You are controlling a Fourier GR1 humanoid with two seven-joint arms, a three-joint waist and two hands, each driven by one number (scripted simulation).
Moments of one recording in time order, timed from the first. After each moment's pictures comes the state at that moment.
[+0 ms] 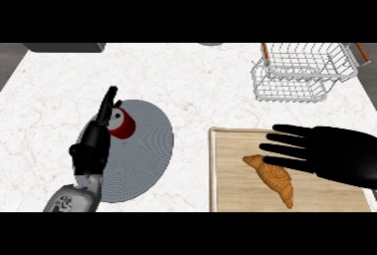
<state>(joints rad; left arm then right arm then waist) -0.15 0.17 -0.23 -1.55 -0.01 0.33 0.03 -0.34 -0.88 0.43 -1.80 0.97 0.45 -0.69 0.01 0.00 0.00</state>
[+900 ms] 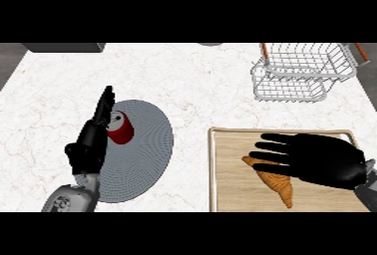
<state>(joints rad) -0.14 0.14 -0.18 -1.55 -0.05 0.28 0.03 -0.33 -0.79 0.49 -1.72 1.06 0.43 -0.72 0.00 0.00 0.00</state>
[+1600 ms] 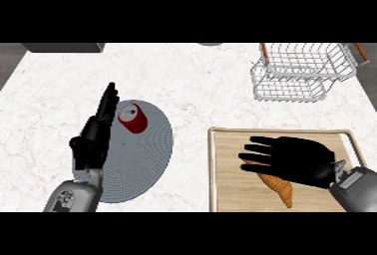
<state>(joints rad) -0.17 0.11 -0.15 -1.53 -0.08 0.25 0.04 -0.33 -0.67 0.54 -1.63 1.18 0.43 -0.70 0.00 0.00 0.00</state>
